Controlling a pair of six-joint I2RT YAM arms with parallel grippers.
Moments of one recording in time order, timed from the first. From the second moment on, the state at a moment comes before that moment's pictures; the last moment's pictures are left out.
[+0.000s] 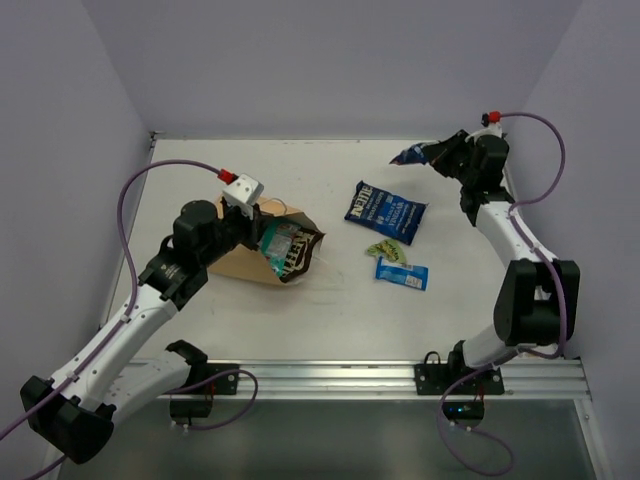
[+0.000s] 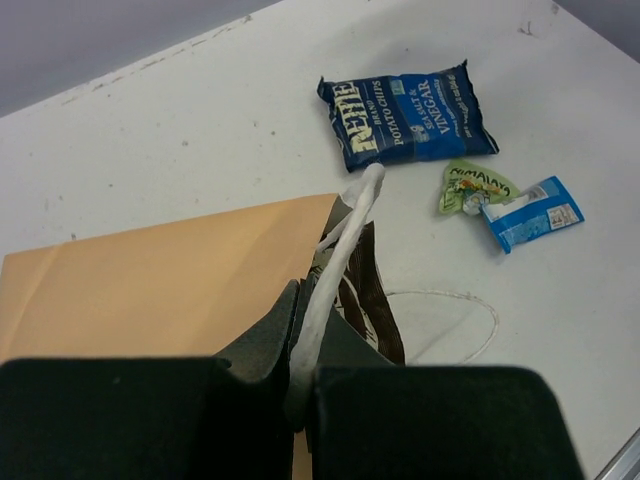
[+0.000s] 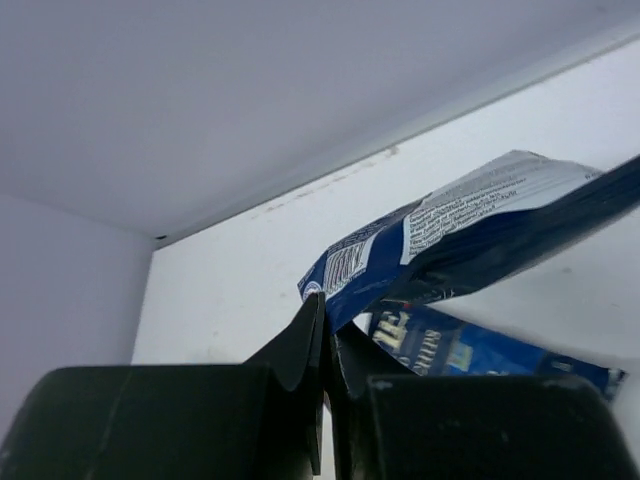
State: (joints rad) left arm -0.51 0.91 0.85 -0.20 0.14 -0.04; right arm 0.01 1.50 1.14 0.20 -0.28 0.72
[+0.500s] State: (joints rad) left arm -0.50 0.89 0.83 -0.20 0.21 -0.04; right arm -0.05 1.31 0.82 -0.03 -0.16 0.74
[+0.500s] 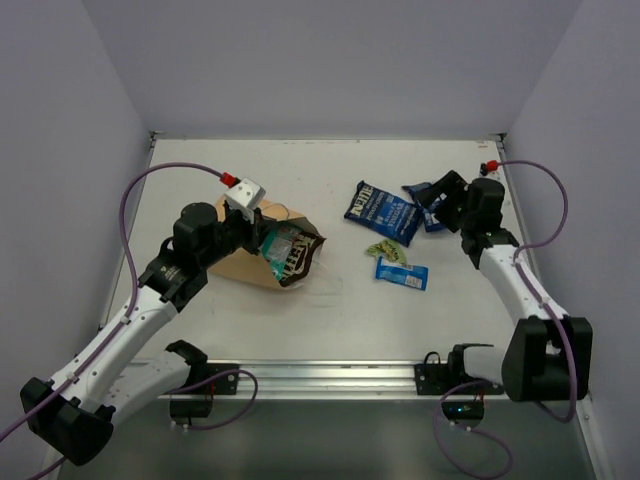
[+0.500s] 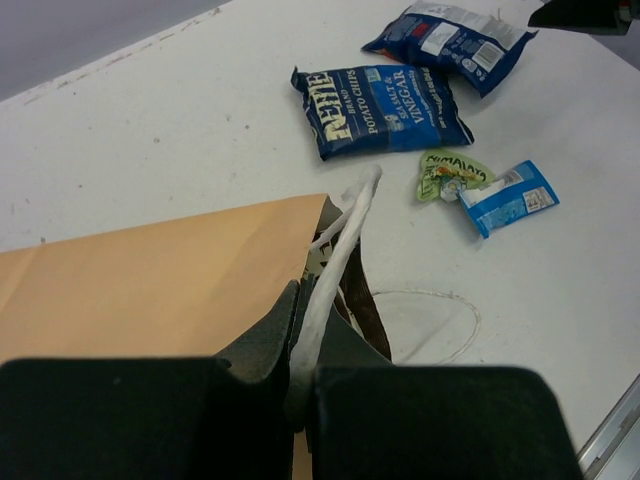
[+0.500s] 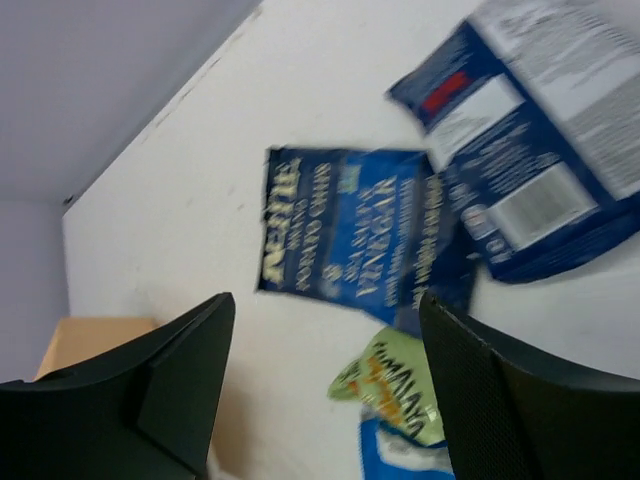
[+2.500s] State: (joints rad) left arm -0.50 0.94 0.86 -0.18 0.23 -0.21; right arm 0.89 1.85 0.98 0.38 -0.11 1.02
